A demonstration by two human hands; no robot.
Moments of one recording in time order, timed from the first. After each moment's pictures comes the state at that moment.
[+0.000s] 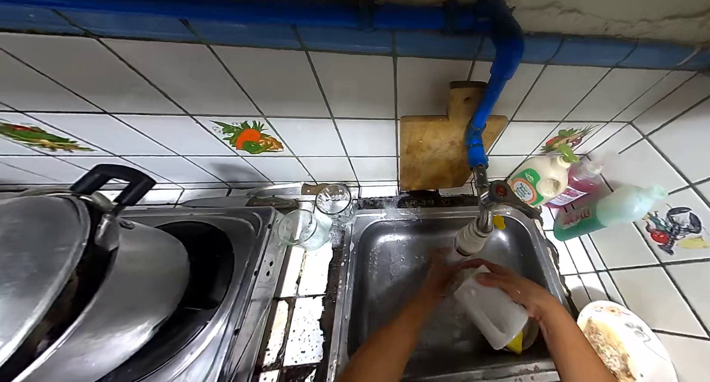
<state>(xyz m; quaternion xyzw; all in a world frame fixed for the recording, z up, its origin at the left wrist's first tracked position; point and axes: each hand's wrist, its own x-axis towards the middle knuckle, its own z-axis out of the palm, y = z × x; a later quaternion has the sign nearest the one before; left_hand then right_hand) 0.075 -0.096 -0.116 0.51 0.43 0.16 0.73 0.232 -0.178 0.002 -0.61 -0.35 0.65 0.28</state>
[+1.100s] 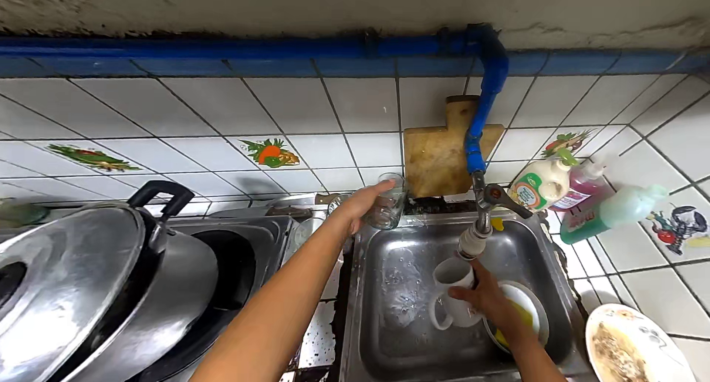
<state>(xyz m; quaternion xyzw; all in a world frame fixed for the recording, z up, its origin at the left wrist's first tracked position) -0.026 0.065 0.062 0.50 0.56 0.16 0.64 0.178 -0.172 -0.043 -0.64 -0.43 0.47 0.44</state>
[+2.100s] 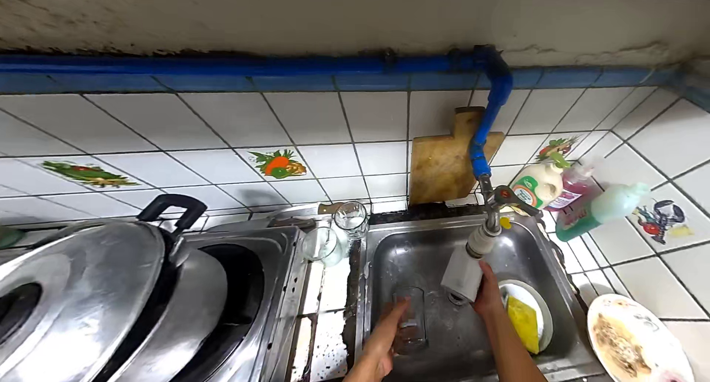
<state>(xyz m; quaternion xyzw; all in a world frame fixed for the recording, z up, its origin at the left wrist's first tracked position) -0.075 -0.113 -0.070 0.26 0.59 0.15 0.75 0.150 -0.150 -0.097 -0.53 -0.01 0.48 0.70</state>
